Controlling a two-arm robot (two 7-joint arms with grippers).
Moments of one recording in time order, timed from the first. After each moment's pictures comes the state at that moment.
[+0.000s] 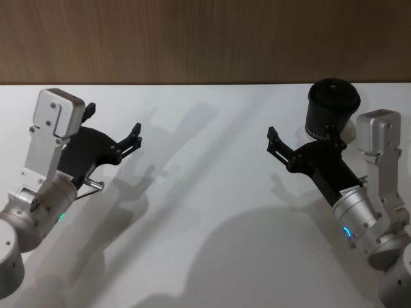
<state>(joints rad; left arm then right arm) -0.18 0.40 0.40 -1.70 -0.24 0.09 -0.01 -0.01 0.34 -0.23 -1.77 0.29 0.03 0.07</state>
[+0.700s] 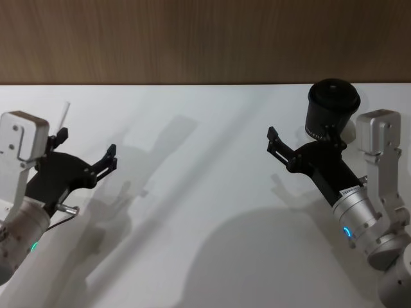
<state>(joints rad) -0.02 0.44 0.30 -1.82 -0.29 0.14 0.01 -0.01 0.34 -0.23 -1.77 0.29 0.03 0.07</state>
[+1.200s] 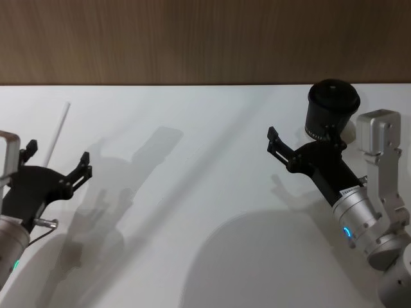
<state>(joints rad) 0.11 0.42 0.23 -1.90 -0.27 0.13 0.11 -0.01 0.34 -0.23 -1.77 0.29 0.03 0.07</state>
